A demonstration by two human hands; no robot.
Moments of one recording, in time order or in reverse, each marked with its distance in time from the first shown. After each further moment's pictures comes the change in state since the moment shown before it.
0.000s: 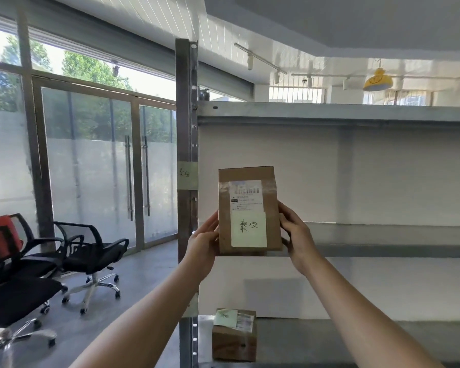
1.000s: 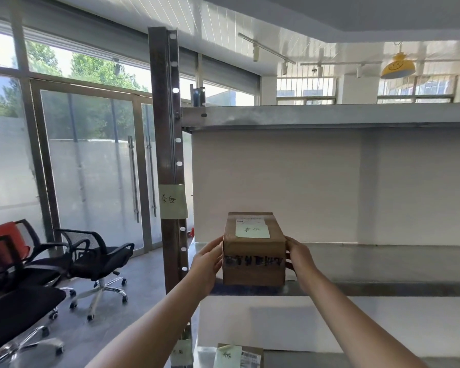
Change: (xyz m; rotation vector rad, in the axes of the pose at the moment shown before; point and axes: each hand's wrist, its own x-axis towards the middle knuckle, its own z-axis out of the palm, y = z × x) left_hand 0.109 -0.023 -0.011 0.114 0.193 -0.168; right_hand 0.121 0.044 -0.009 -0.142 0.093 0.279
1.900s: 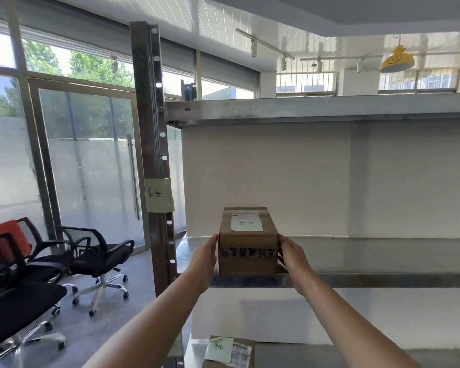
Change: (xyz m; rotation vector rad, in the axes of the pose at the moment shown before) left_hand -0.006 -0.010 0.031 0.132 0.071 -0.061; right_hand 0.008 0.021 -0.024 -0.043 -0.032 0.019
